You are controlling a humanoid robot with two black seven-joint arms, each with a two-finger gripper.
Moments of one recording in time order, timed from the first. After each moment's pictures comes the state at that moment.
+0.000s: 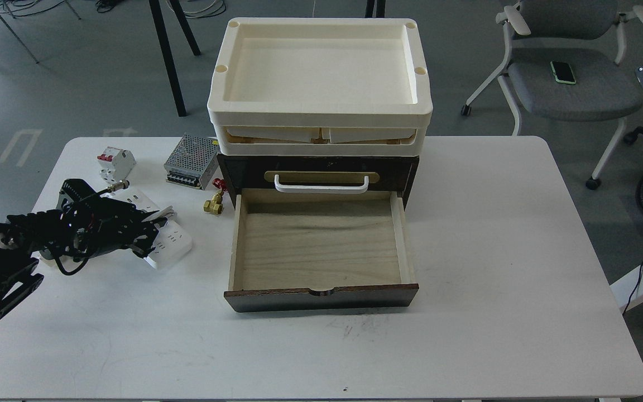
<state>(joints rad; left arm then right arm) -0.70 0.57 -0.31 -0.61 2.18 0.19 -0.49 0.69 -0.76 0.77 0.83 0.16 0.46 0.49</state>
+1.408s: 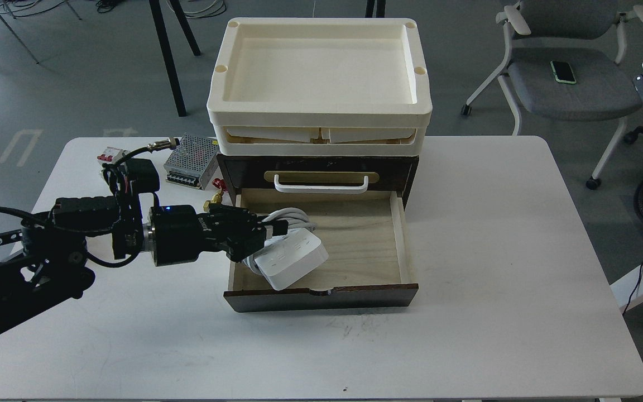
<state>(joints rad) -0.71 0.70 -0.38 -1.42 1.60 -0.18 -0.49 0.67 -0.75 0.77 0.83 0.16 0.44 0.49</state>
